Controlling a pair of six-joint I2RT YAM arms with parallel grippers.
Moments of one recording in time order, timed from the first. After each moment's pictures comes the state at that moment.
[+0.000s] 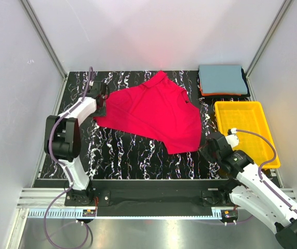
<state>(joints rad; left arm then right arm) -0.15 1.83 1.32 -0.59 -0.38 -0.19 0.56 0.72 0.55 -0.69 0.33 1.35</state>
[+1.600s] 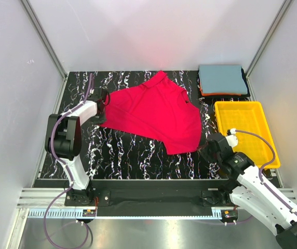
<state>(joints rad) -0.13 1.84 1.23 -0.58 -0.32 -0.24 0.56 0.69 0.52 -0.65 0.29 1.33</state>
